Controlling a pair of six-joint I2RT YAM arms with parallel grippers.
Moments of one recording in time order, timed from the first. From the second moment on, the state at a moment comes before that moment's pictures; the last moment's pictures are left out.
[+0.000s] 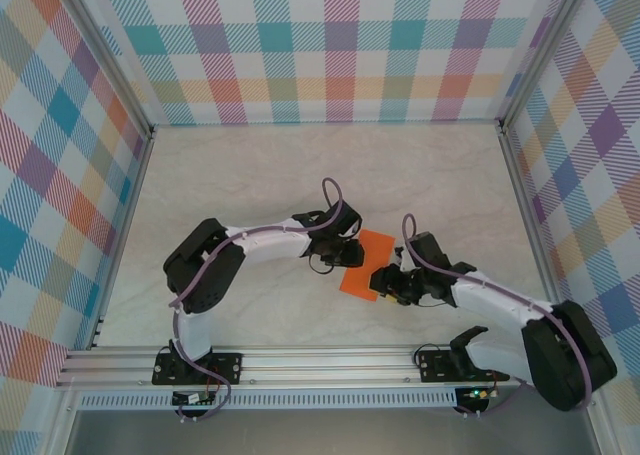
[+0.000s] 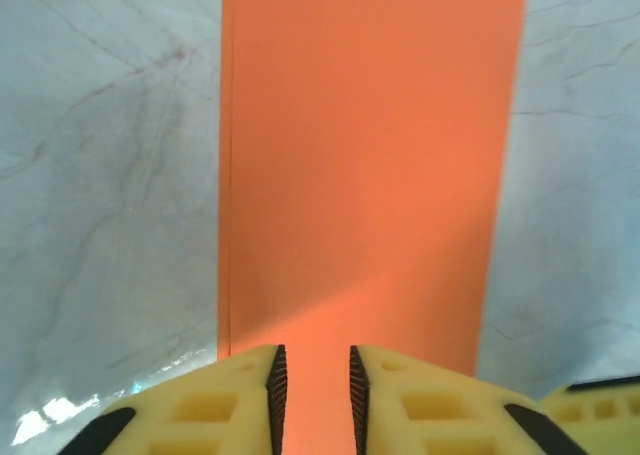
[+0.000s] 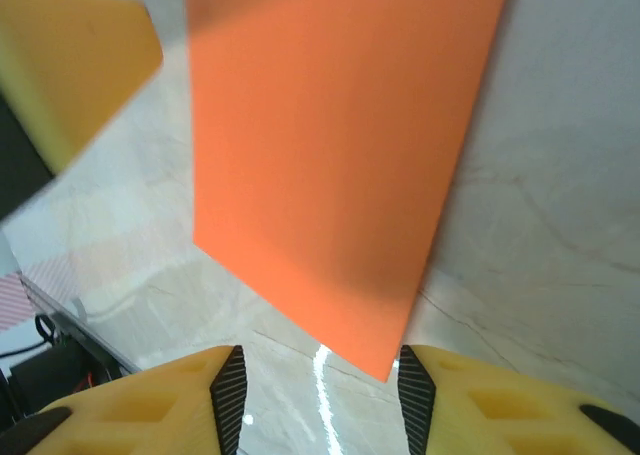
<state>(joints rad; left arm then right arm) -0.88 1.90 1.24 -0.39 0.20 -0.70 0.49 1.12 0.41 -0.30 -0.50 0.84</state>
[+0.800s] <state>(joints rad) -0.79 1.11 0.63 -0.31 -0.14 -0.83 0.35 1.58 0.80 -0.46 -0.33 0.73</state>
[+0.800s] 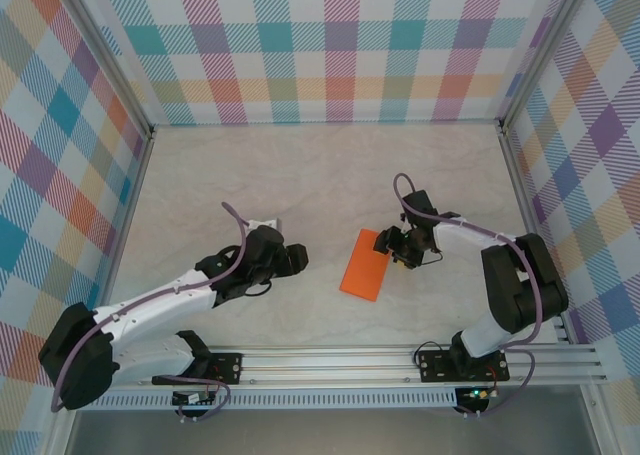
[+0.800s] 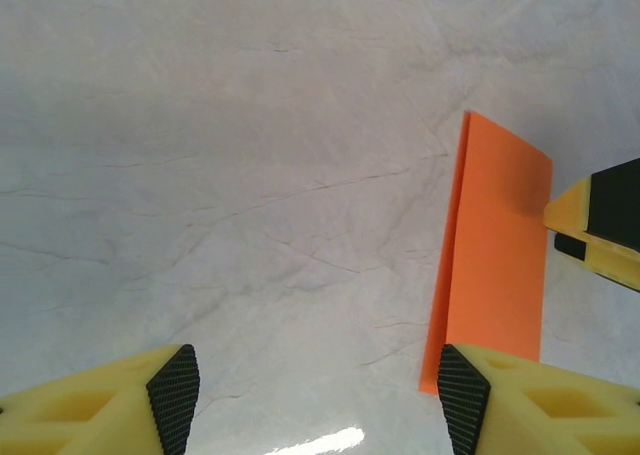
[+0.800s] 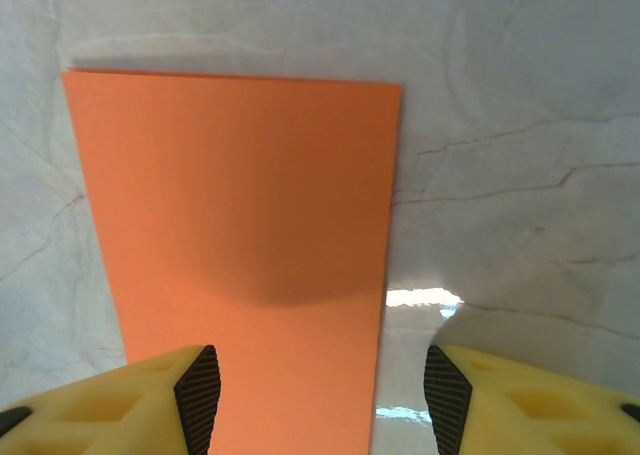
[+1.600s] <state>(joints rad) -0.78 1.07 0.61 -0.31 -0.16 -0.85 0.47 1.74 1.02 -0.55 -0.29 0.65</state>
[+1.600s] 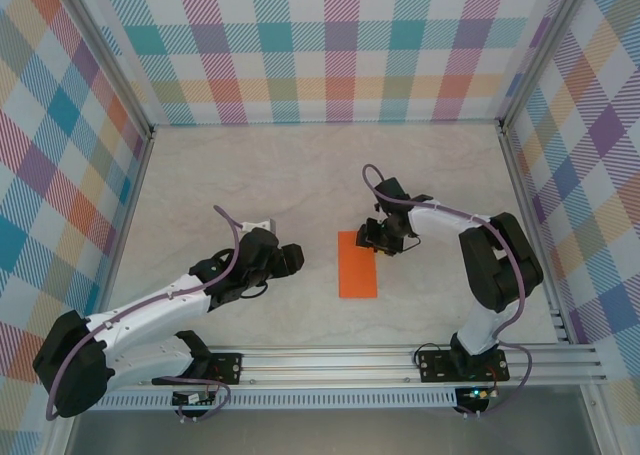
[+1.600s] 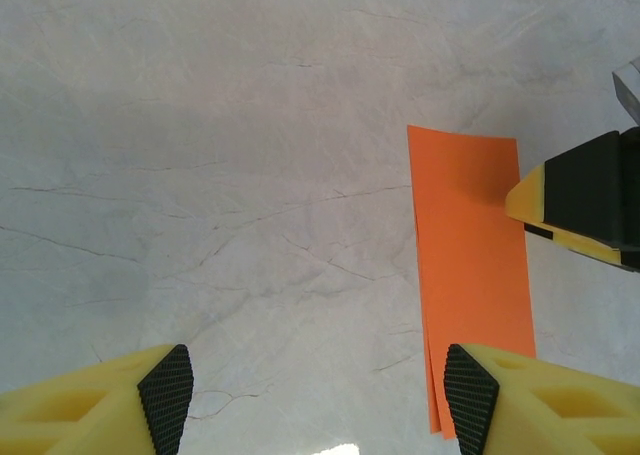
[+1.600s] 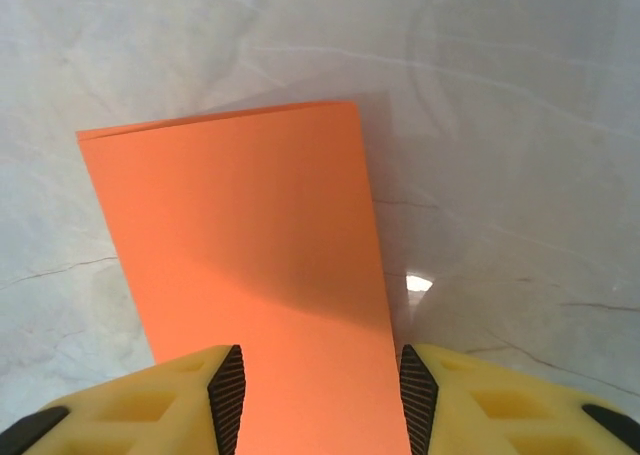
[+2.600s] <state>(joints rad) -0.69 1.30 0.63 -0.19 0.07 -0.92 0.92 1.24 0.74 -0.49 -0.08 0.16</state>
